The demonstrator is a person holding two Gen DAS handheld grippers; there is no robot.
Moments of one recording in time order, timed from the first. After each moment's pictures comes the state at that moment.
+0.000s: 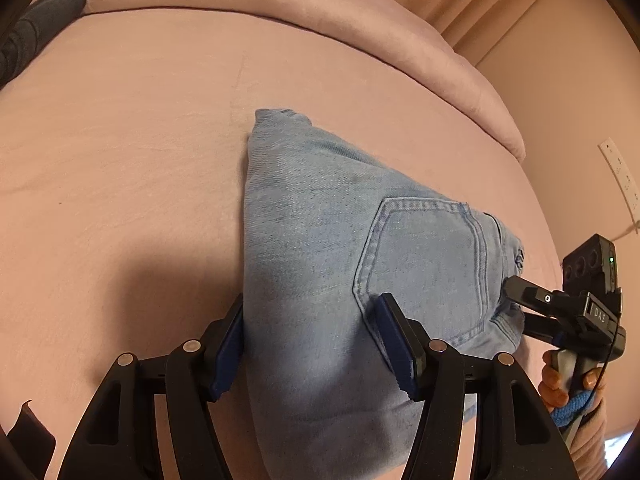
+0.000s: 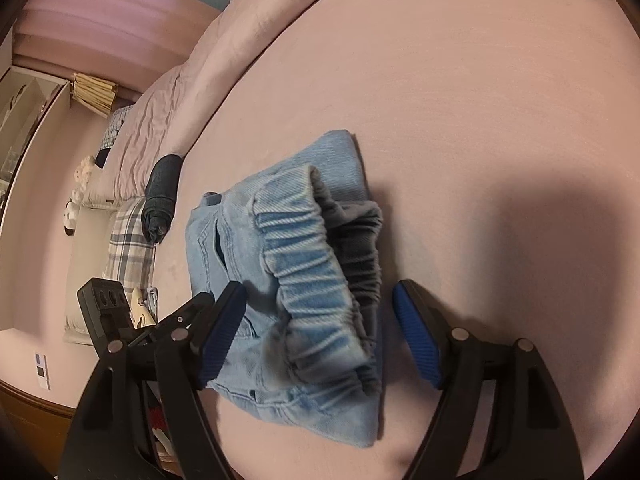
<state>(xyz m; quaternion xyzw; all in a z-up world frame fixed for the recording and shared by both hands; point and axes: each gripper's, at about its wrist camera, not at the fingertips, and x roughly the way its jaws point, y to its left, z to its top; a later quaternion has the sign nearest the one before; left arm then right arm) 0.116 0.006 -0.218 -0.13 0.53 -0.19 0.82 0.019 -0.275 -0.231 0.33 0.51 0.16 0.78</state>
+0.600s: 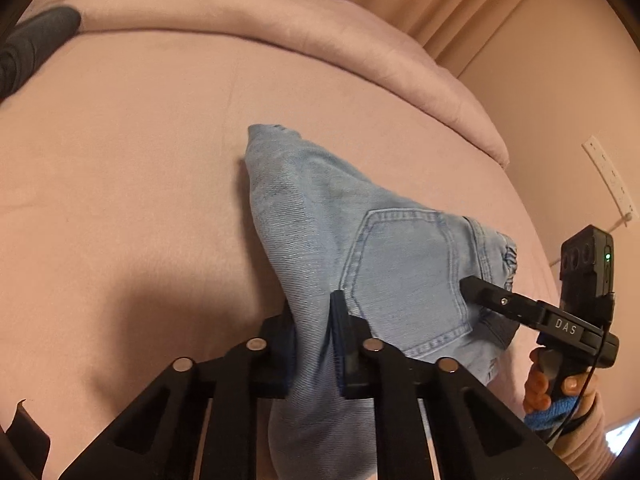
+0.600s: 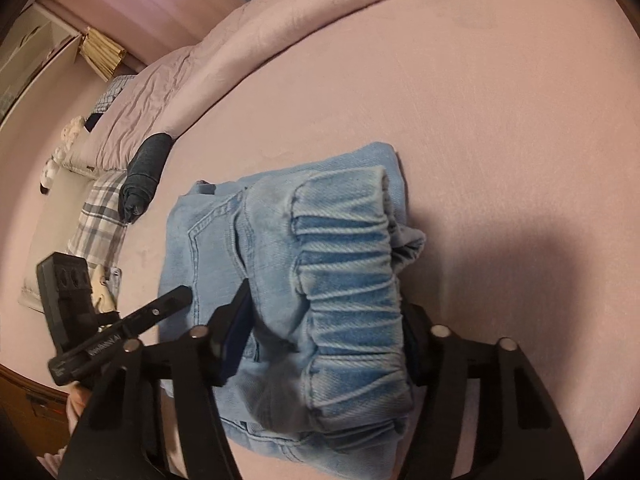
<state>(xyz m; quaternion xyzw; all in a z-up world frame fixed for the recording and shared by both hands) 0.100 0.012 -0.202 -0.13 0.49 -0.21 0.84 0.028 -0.243 -0.219 0.22 0.48 0.14 0.84</state>
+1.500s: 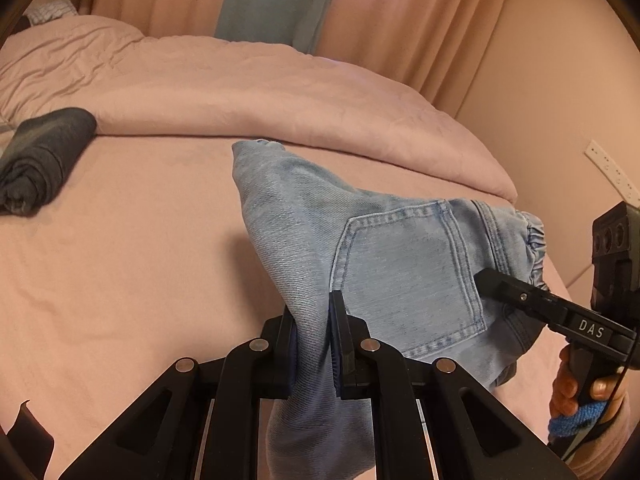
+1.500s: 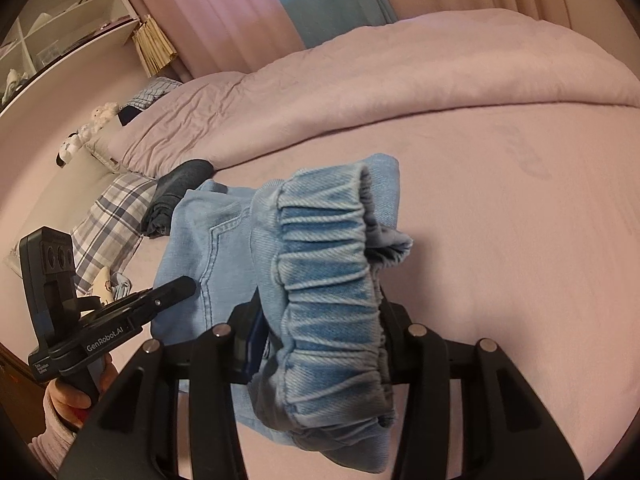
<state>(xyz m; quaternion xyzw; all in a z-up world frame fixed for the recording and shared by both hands) 0.115 0.042 -0.122 -0.07 0.40 -0.18 0.90 0.056 -0.192 -0.134 0.15 0.38 0.17 0.90</state>
